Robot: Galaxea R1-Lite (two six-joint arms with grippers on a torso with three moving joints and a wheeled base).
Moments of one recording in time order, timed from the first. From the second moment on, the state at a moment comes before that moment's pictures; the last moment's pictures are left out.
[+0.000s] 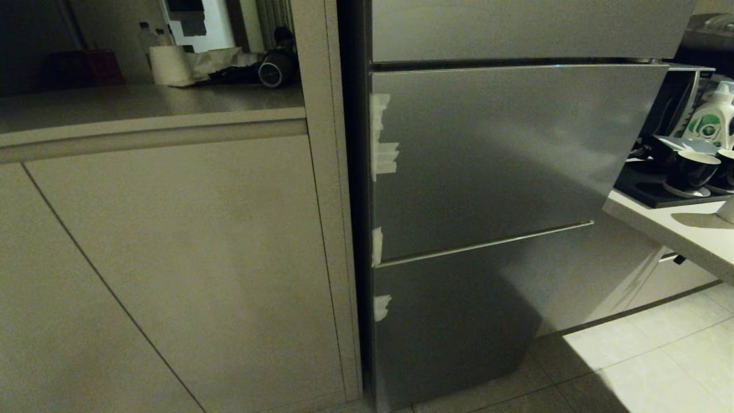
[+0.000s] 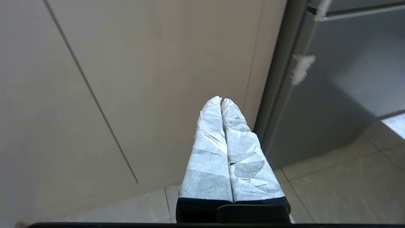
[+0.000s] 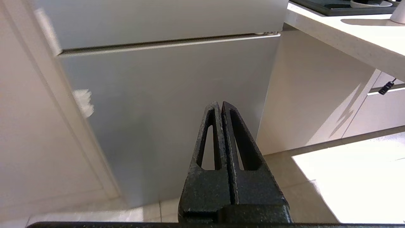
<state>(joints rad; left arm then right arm) 0.00 0.00 -0.04 0.09 0.00 0.00 0.00 0.00 0.00 -0.08 -0.01 0.02</state>
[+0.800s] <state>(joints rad) 0.00 0.00 -0.04 0.09 0.00 0.00 0.00 0.00 0.00 -0.08 -0.01 0.01</state>
